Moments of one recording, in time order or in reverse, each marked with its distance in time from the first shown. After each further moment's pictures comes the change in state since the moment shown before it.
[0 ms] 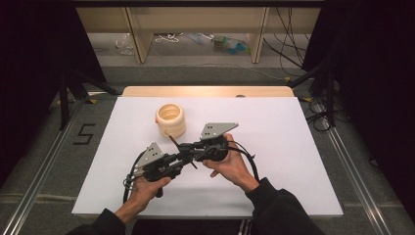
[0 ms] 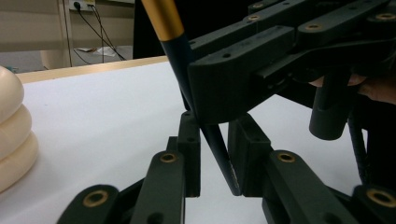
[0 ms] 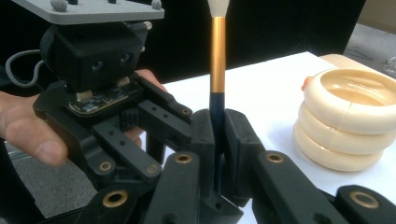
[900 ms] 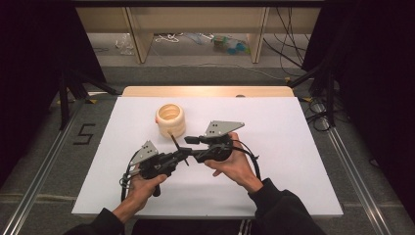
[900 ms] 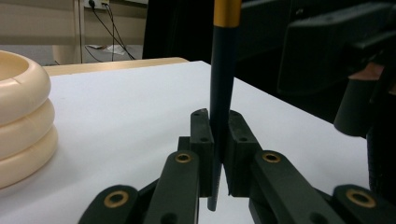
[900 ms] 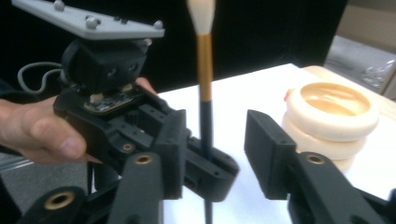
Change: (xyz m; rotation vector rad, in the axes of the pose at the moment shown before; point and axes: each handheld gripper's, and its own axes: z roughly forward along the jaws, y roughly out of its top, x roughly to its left) left arm 0.008 0.001 -0.007 0.001 0.045 -0.050; right arm 0.003 0.007 -0.015 -0.049 -0.061 -0.004
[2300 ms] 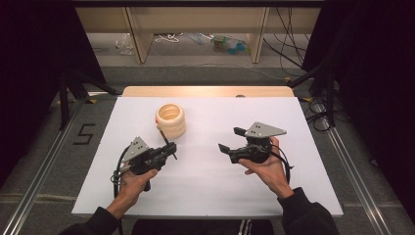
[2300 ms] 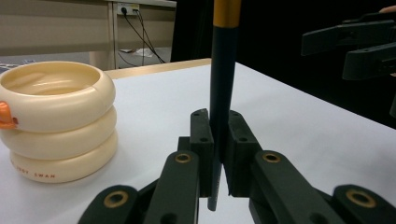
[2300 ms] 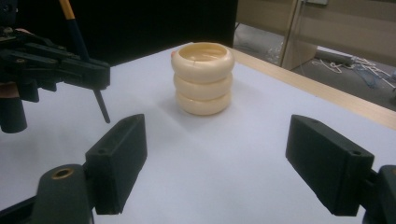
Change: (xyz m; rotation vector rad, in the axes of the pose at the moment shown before) left arm 0.023 0.006 -0.015 0.000 0.116 0.035; right arm -0.032 -0.045 -0.077 0.016 -0.325 0.091
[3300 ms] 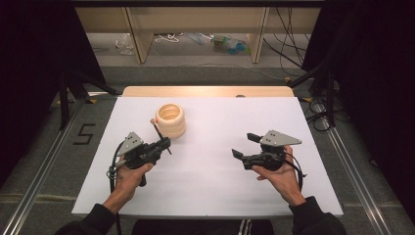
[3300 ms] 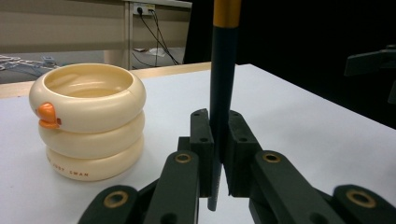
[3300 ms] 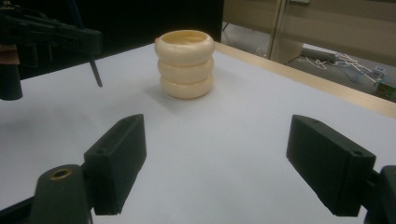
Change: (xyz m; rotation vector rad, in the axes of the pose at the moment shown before) left arm 0.019 0.006 -0.001 -0.003 0.049 -0.016; right arm -0.012 -0.028 -0.026 -0.008 -0.032 0.016
